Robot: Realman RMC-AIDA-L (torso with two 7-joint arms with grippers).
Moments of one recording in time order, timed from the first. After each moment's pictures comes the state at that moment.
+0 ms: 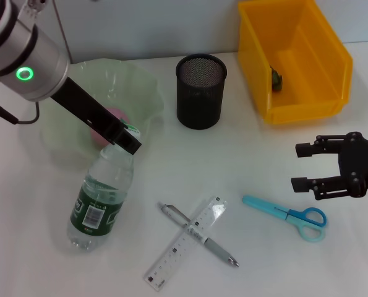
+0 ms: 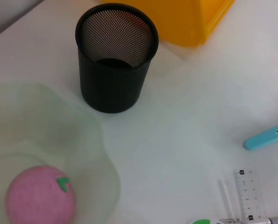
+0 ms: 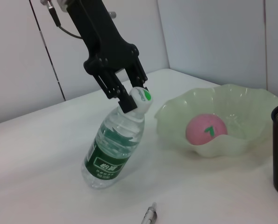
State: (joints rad) left arm -0.90 -2.06 1.26 1.31 2.55 1.76 -2.65; right arm 0.46 1.97 -0.59 -0.78 -2.13 -1.77 1.36
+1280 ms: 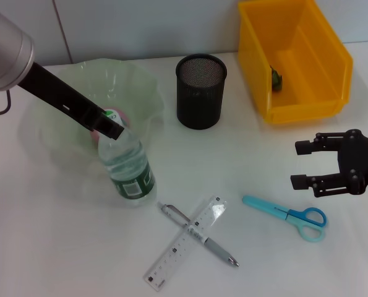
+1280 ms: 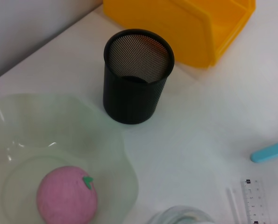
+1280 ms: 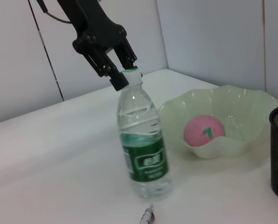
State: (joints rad) left arm -0.84 -2.06 1.17 1.48 2.55 1.85 -2.65; right arm 0.47 1.97 -0.59 -0.78 -2.13 -1.77 1.37
